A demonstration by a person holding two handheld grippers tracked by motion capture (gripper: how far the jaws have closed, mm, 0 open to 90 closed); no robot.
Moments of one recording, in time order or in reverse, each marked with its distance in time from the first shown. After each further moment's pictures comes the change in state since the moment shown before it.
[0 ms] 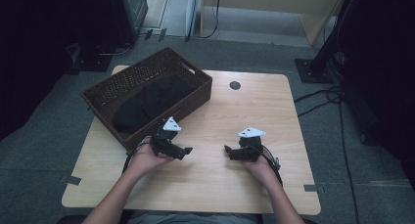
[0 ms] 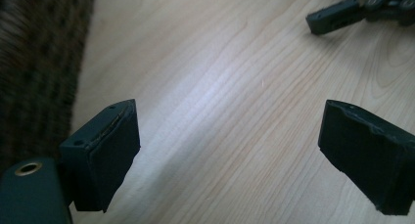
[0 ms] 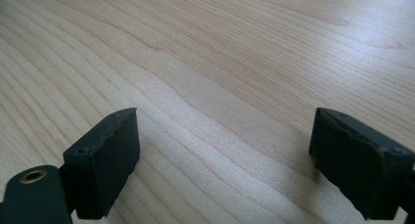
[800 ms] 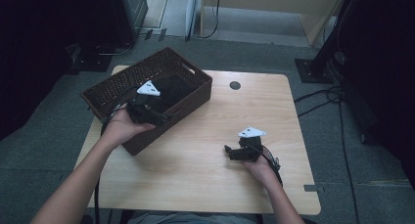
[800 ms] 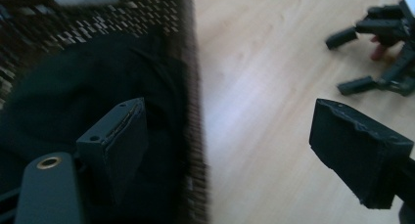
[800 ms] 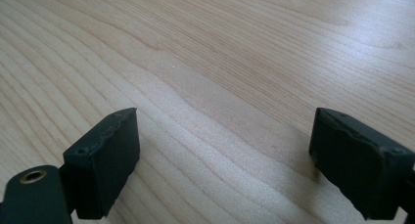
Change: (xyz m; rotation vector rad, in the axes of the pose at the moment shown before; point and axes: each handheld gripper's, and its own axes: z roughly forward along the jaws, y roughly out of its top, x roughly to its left) left arm 0.064 0.056 -0.078 -0.087 0.066 0.036; right arm 0.000 0.000 0.000 -0.003 0.000 0.002
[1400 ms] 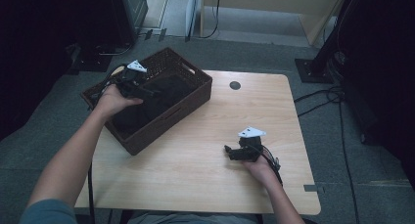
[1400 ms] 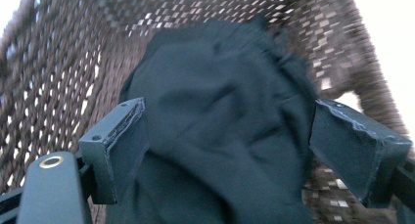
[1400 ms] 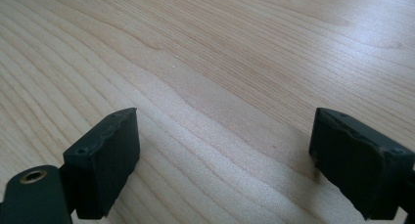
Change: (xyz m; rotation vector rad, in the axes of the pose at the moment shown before) left arm 0.104 -0.001 0.029 0.072 0.098 -0.074; right arm 0.000 0.000 0.000 0.000 0.000 0.002
